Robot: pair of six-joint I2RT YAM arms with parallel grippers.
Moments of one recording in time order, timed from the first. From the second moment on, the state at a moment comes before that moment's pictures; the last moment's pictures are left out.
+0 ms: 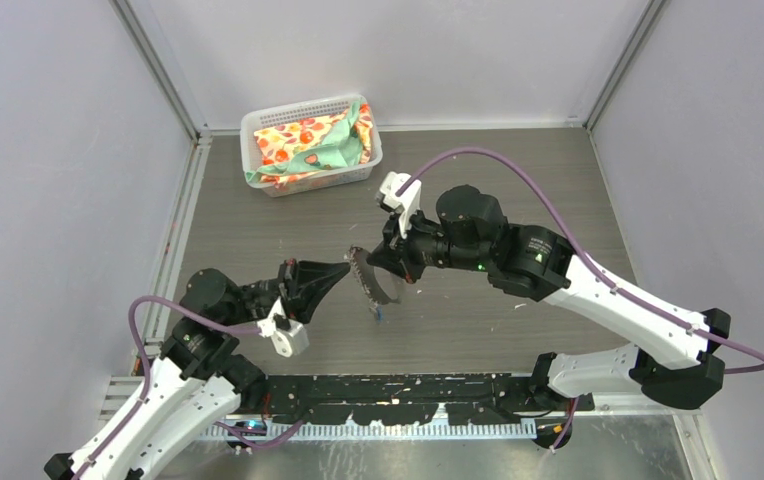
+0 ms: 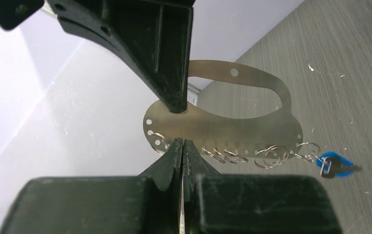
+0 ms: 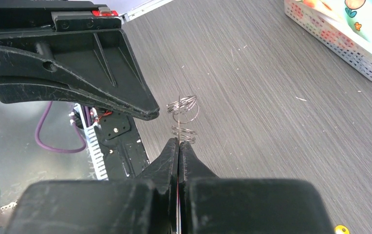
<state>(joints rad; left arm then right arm) -0.64 0.47 0.62 0.01 0.74 0.88 1.08 1.22 1.44 -0.58 -0.10 0.10</state>
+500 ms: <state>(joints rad) -0.64 0.45 0.62 0.01 0.77 0.94 1.04 1.17 1.35 -0.57 -0.19 0.12</state>
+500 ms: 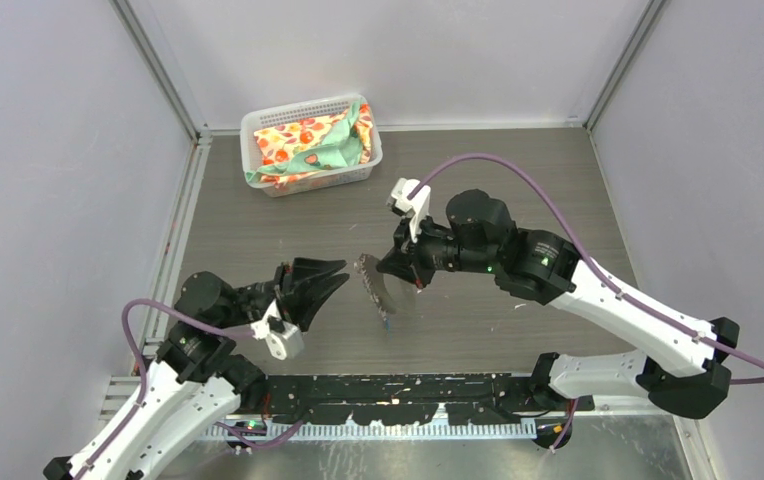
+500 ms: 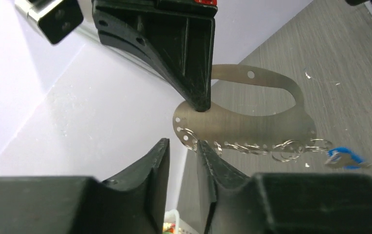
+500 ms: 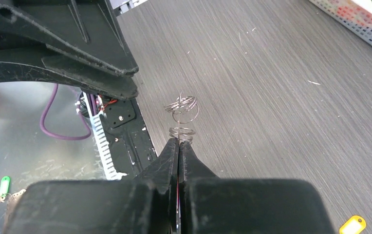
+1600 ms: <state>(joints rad) -0.64 0.62 0.73 -0.04 0.57 0.32 1.03 1.25 1.41 -0.56 -0.12 0.15</state>
